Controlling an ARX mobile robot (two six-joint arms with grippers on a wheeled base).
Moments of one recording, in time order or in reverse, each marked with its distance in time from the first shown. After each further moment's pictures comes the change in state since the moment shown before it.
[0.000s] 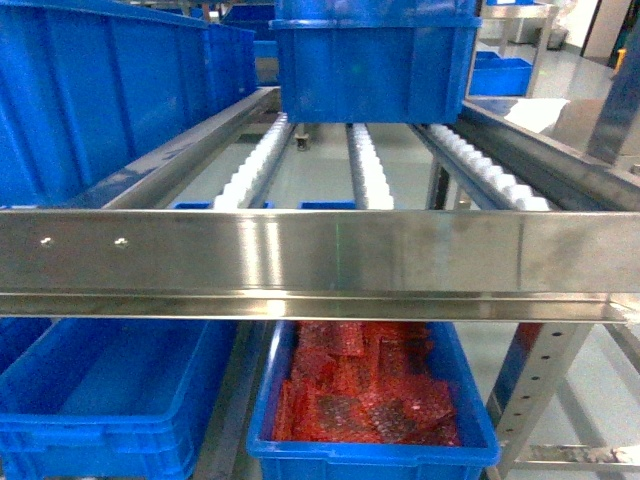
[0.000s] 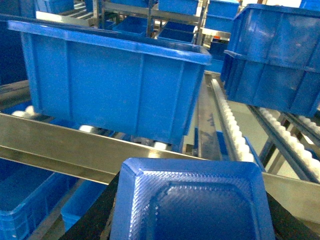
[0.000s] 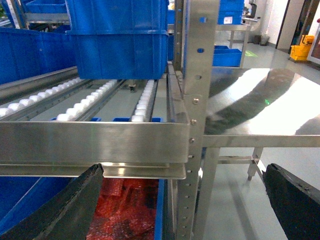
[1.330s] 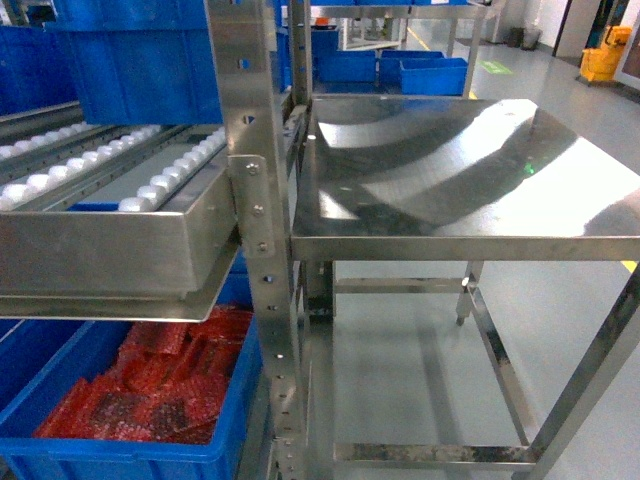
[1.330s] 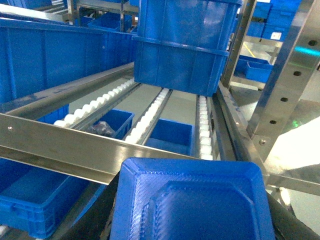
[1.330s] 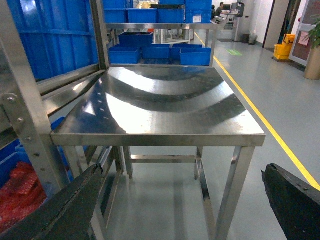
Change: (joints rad) left arm 0.000 0.002 0.000 0.002 0.000 0.000; right arm 0.000 0.000 0.000 -0.002 0.000 0.000
